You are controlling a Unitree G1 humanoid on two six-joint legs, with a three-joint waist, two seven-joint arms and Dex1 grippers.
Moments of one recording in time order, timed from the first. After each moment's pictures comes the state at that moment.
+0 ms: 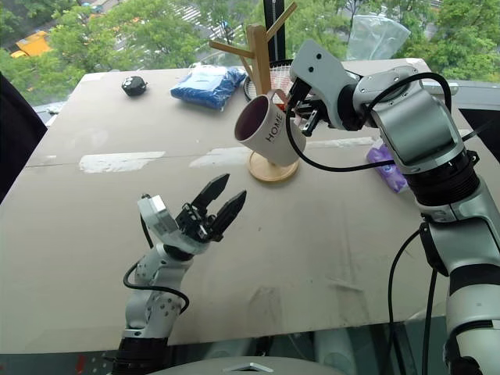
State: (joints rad) left arm 0.02 0.14 0.01 -0.22 -0.57 -0.14 -0.85; right arm -1.16 -0.64 0.37 -0.04 0.18 0.94 0.82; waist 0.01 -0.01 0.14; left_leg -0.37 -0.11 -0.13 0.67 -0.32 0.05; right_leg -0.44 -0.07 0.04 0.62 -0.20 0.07
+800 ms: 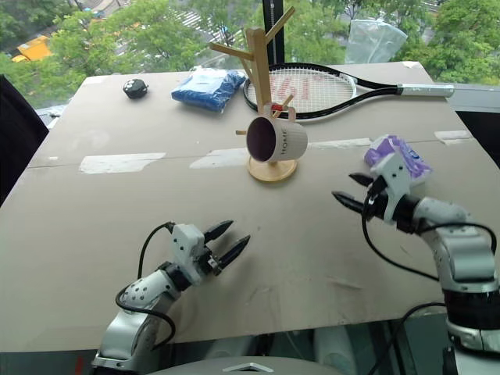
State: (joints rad) left arm 0.21 0.35 -0.06 -0.25 -0.26 0.03 -0.65; right arm -0.10 -0.48 -0.16 -0.23 0.38 0.47 0.84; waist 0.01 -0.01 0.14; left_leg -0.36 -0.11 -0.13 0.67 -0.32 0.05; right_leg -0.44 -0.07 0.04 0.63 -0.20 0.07
